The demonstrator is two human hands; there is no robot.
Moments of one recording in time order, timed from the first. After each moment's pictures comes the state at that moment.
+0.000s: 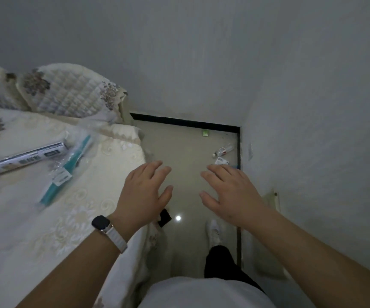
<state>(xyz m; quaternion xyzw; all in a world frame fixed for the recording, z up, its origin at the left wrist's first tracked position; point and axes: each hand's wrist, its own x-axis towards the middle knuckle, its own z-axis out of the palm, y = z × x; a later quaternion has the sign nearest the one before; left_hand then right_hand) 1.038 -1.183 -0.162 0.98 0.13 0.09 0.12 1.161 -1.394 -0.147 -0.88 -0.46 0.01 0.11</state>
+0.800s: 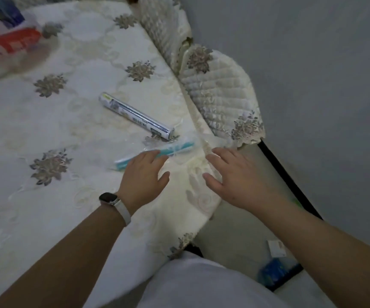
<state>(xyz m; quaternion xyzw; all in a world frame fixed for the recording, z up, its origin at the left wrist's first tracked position) 1.023 -0.997 -0.200 0.81 0.57 0.06 0.11 1.276 -1.033 -0.152 -0.59 -0.80 0.08 0.08</state>
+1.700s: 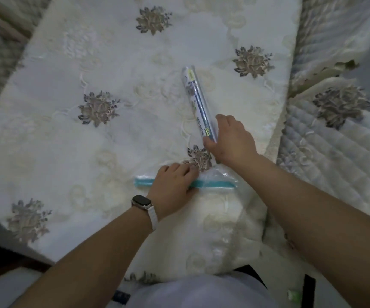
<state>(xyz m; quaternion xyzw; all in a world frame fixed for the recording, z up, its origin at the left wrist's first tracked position) 1.057 -0.943 -0.271 0.65 0.74 0.00 0.17 1.149 -0.761 -0.240 -0.41 -0.89 0.18 -0.02</state>
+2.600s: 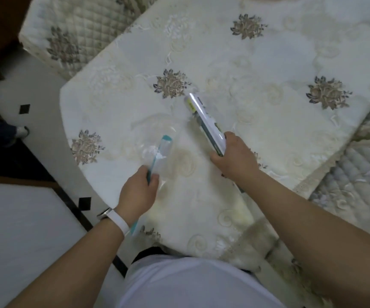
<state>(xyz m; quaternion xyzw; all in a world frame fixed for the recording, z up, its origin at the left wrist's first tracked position) 1.068 -1.089 -0.222 0.10 0.94 0.23 0.22 1.120 -0.833 -0.236 -0.28 -0.91 0.30 -0.08</state>
